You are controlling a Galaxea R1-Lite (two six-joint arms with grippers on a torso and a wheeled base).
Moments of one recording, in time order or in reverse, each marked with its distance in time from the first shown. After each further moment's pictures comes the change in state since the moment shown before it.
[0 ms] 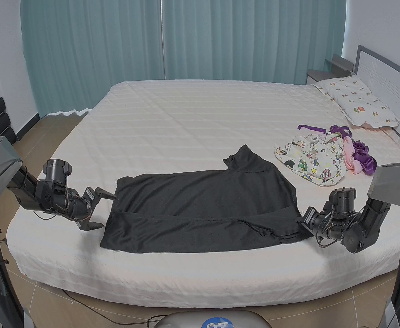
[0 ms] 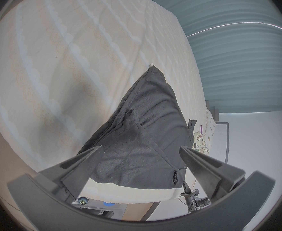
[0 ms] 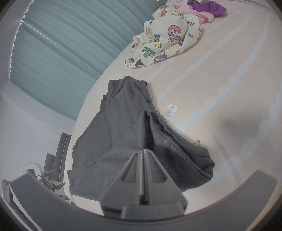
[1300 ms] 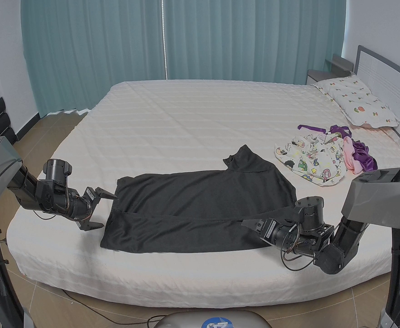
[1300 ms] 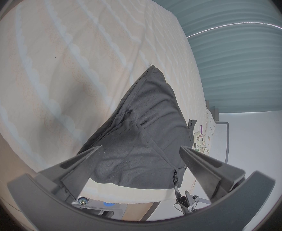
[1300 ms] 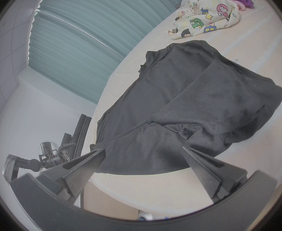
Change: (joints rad) left arm -0.001 0.001 -0.001 0.000 0.000 0.001; right arm 0.335 -0.007 0.017 -0.091 -0.056 0.094
